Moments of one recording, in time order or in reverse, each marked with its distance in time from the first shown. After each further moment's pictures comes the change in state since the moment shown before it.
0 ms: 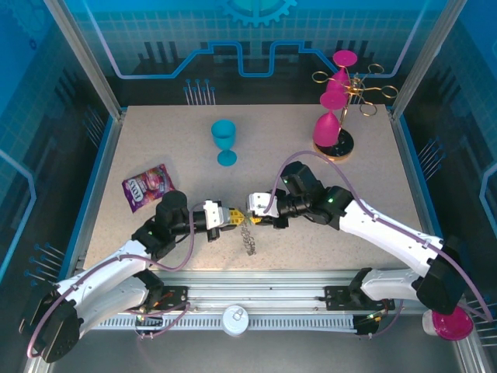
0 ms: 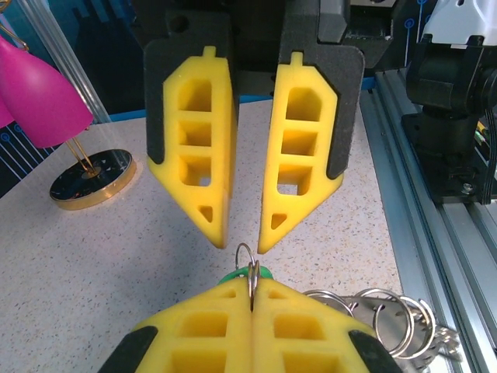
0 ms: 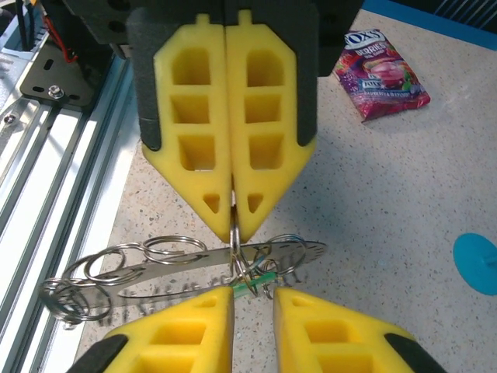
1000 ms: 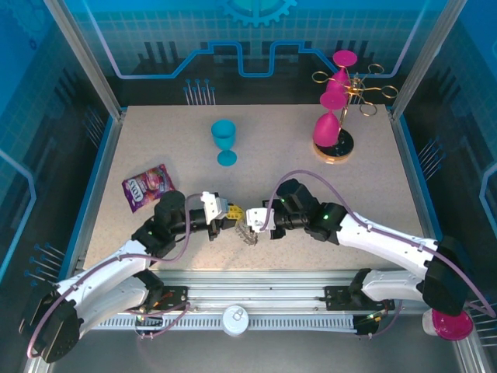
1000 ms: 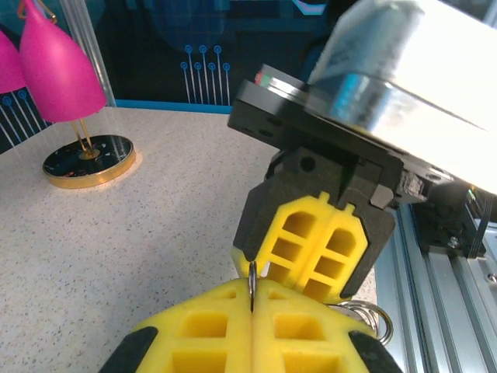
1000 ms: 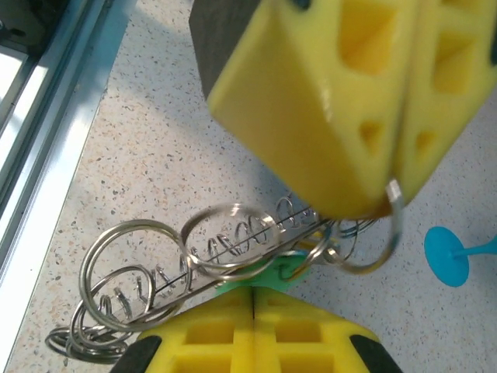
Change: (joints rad) left arm 0.001 -0.001 0.000 0.053 -0.032 -0.235; right arm 0.089 -0.037 -0.188 0.226 0.186 -0.039
